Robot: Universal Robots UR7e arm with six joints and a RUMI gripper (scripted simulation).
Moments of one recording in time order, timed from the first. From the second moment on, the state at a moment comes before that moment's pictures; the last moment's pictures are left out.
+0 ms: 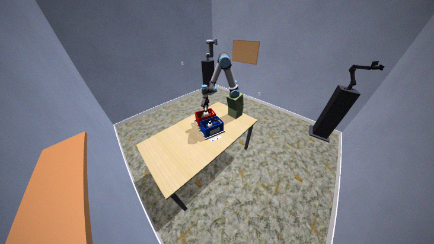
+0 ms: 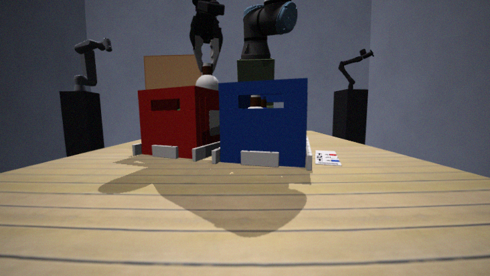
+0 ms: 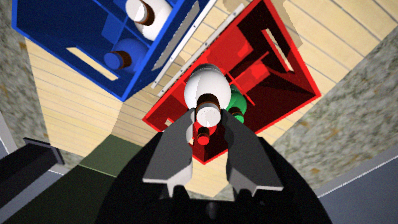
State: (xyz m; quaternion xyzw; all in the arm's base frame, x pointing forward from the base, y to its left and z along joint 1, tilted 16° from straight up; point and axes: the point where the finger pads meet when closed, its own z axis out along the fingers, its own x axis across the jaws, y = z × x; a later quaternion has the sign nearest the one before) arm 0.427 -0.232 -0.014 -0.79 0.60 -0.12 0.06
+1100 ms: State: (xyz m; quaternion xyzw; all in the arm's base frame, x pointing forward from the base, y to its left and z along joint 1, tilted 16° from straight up) arm 0.414 -0.229 0.033 -0.79 0.60 -0.12 0.06
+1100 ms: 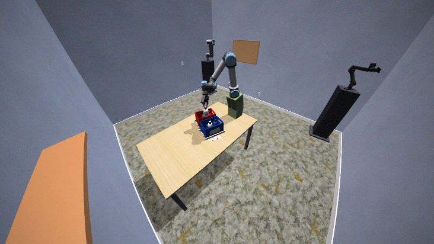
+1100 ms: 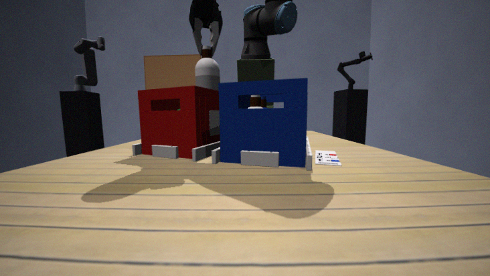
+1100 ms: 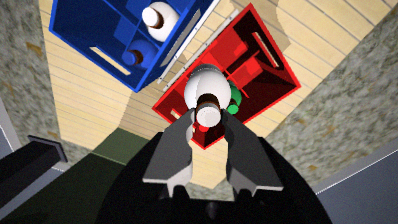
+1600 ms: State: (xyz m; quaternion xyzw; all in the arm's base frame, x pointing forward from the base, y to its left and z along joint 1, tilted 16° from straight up) arm 0.408 -0.228 0.054 -0.79 0.60 -0.12 0.06
